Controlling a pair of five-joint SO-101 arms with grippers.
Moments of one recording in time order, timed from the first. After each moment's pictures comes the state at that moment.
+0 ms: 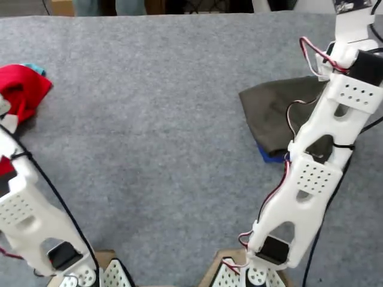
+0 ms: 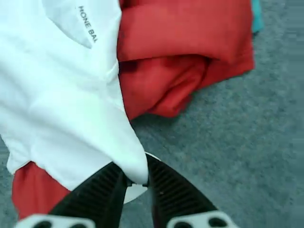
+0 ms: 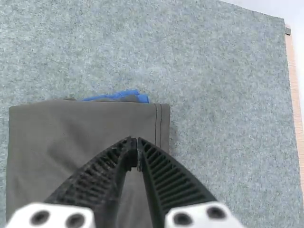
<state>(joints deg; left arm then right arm) -38.2 26.5 -42.5 92.2 6.4 23.5 47.9 -93.1 101.1 28.9</state>
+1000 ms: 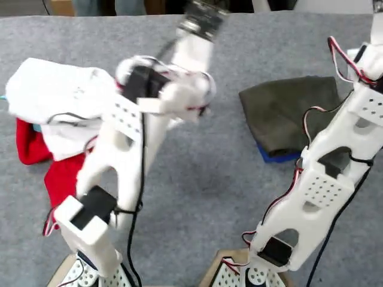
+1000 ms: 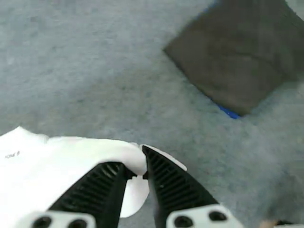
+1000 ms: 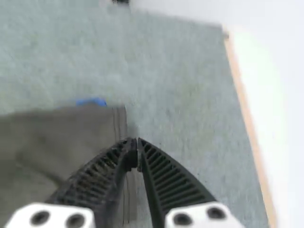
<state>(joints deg) 31.0 10.0 -49.8 100.7 2.9 28.8 37.6 -91.8 101.1 28.9</state>
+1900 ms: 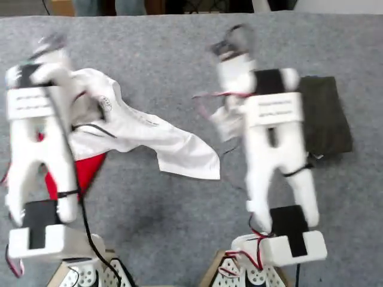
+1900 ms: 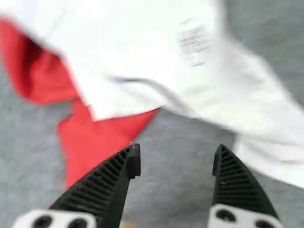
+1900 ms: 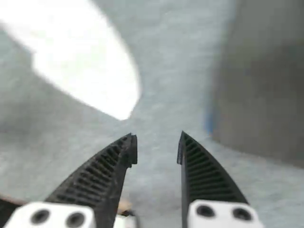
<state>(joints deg) -15.0 -3.2 -7.3 100.4 8.9 -11.2 -3.3 -3.6 100.3 13.4</state>
